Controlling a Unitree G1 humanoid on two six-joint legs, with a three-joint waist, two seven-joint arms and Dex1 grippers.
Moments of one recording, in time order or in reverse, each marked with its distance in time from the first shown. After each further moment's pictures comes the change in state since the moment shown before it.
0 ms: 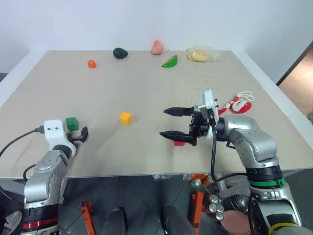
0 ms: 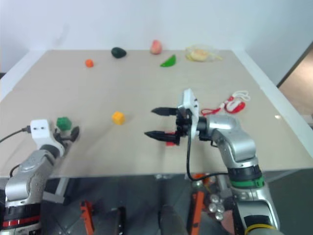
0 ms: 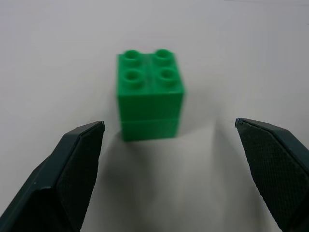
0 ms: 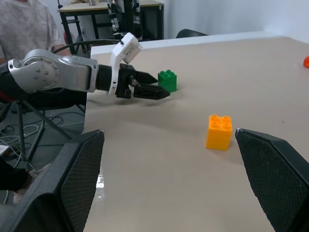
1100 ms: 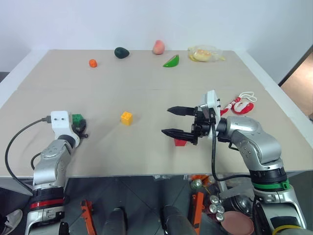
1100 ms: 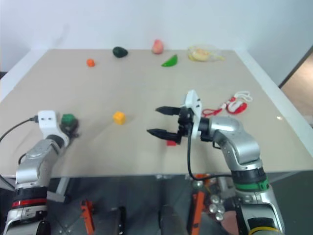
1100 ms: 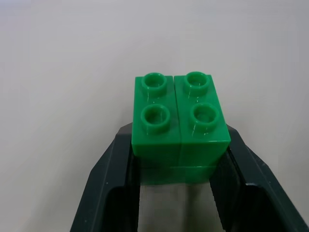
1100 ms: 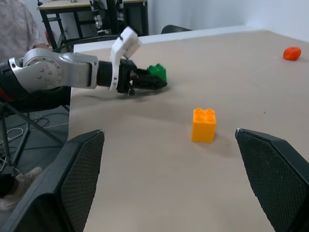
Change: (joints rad) left arm -0.162 0.017 -0.047 0.220 0.048 -0.155 -0.211; right arm 0.024 -0.059 -0.006 -0.019 0.030 0.014 -0.066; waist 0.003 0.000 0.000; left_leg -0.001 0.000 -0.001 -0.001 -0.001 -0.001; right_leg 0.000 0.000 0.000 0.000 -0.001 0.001
